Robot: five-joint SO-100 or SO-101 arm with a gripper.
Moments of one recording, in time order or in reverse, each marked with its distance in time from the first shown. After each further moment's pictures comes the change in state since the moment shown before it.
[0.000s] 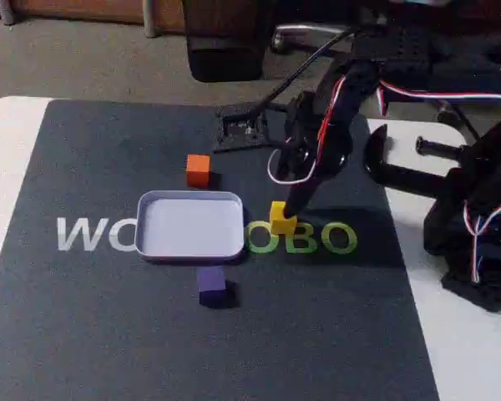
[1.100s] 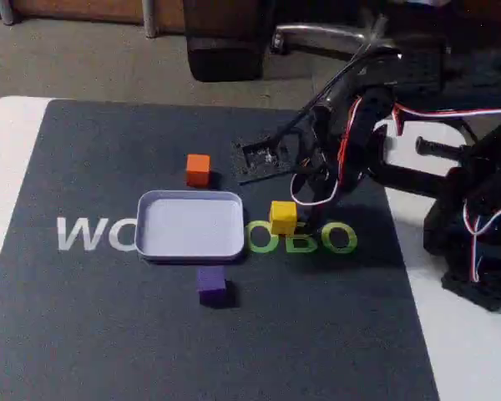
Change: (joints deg) arm 0.6 5.9 13.3 -7.5 -7.9
